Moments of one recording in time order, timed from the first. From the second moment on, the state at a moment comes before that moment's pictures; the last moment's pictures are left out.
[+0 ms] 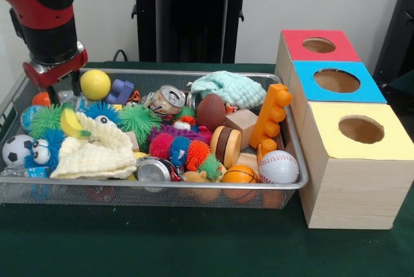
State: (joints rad) arm -1.04 -0.51 0.60 1.62 -0.88 0.91 0.86
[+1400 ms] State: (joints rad) arm -1.01 -0.72 0.60 1.65 -0.81 1.10 0.86
